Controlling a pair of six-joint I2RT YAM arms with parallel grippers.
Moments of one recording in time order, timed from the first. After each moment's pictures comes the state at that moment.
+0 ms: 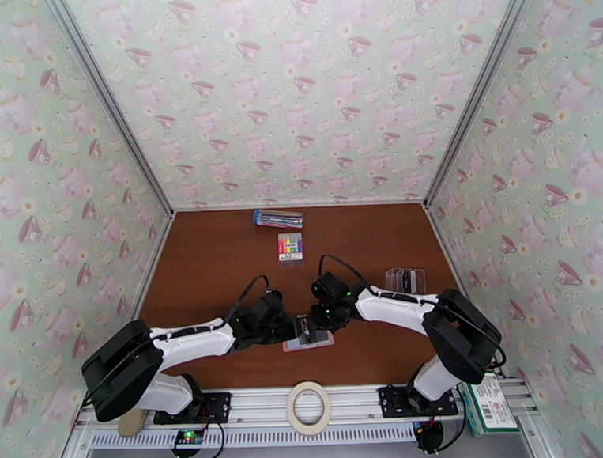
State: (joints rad) left arm -0.87 1.43 0.57 -0.08 0.14 -0.94; right arm 0.79 1.60 0.85 -0.45 -0.26 0.65
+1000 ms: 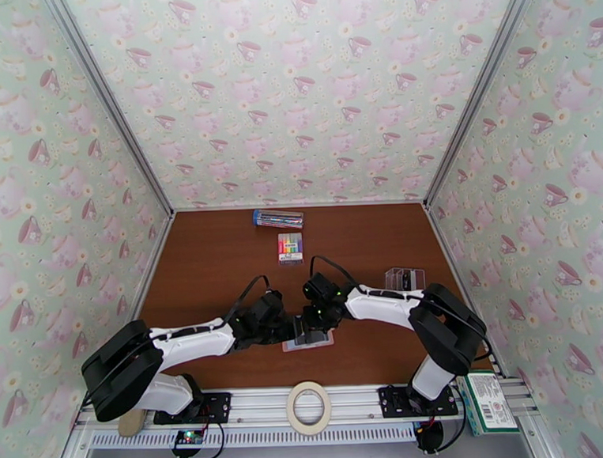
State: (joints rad) left arm -0.87 1.43 0.57 -0.08 0.14 -0.94; right arm 0.85 1.68 0.92 -0.43 -0.26 0.67
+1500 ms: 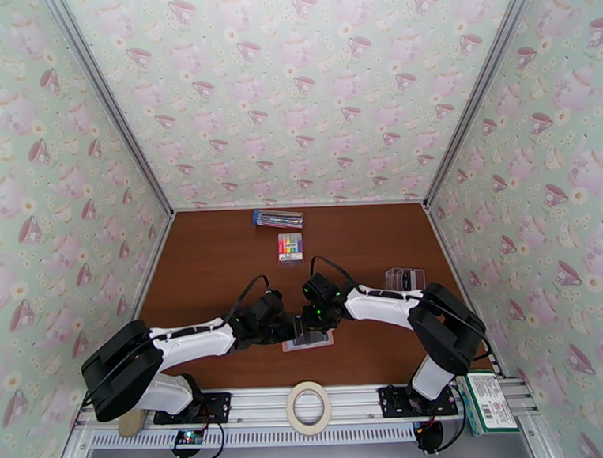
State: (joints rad) left arm -0.87 1.43 0.57 -0.08 0.14 -0.94; right arm 0.85 1.68 0.92 -0.43 -0.25 0.69
